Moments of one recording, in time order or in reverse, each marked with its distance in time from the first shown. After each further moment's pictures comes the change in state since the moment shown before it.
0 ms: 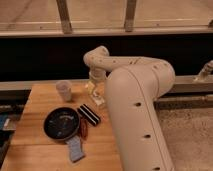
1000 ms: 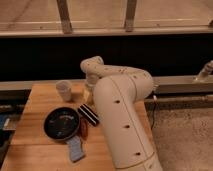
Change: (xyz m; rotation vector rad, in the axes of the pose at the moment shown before) arm -0.009 0.049 0.075 -0.134 0.147 -0.045
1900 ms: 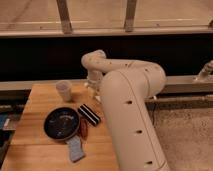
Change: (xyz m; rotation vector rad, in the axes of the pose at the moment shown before) arm 0.036 0.002 -0.078 0.051 -0.005 -0.001
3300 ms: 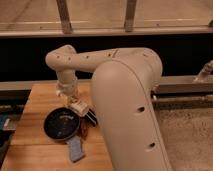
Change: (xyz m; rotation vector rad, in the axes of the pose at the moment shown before) arm -0.005 0.184 -0.063 -0.075 0.079 -0.191
